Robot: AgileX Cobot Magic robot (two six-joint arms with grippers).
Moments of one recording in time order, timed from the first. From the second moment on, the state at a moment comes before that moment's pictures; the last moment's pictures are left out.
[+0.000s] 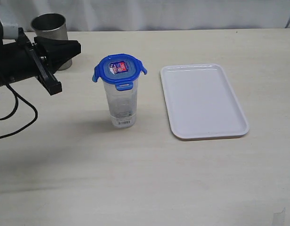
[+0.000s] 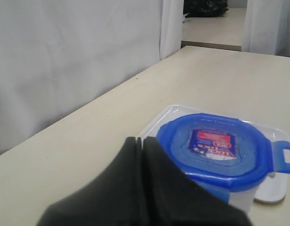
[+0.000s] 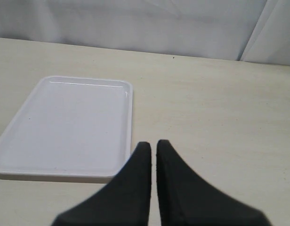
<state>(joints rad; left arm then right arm) -0.04 1.69 -0.64 1.07 -1.09 -0.46 0.04 0.01 0.00 -0.18 0.34 0.05</state>
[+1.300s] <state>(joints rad) -0.04 1.82 -0.59 1.12 -1.20 -0.37 0.04 0.01 0.00 -0.06 -0.23 0.06</state>
